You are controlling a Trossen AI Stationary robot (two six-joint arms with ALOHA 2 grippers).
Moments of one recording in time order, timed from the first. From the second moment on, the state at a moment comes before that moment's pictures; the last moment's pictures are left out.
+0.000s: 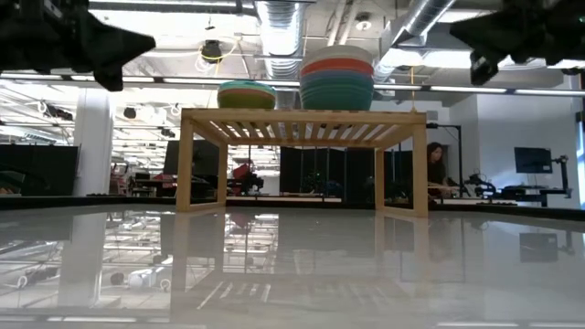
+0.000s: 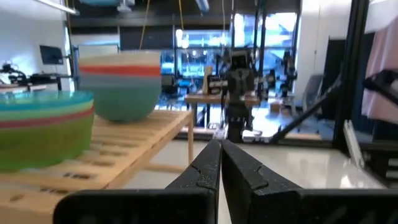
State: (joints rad) left arm -0.27 0.26 0.01 0.51 -0.45 0.09; right arm 0.10 0.39 0.20 0.30 0.09 0.11
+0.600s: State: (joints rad) left arm -0.27 0.00 0.01 0.18 -0.46 0.09; right arm 0.02 0.02 0.09 0.07 0.05 0.16
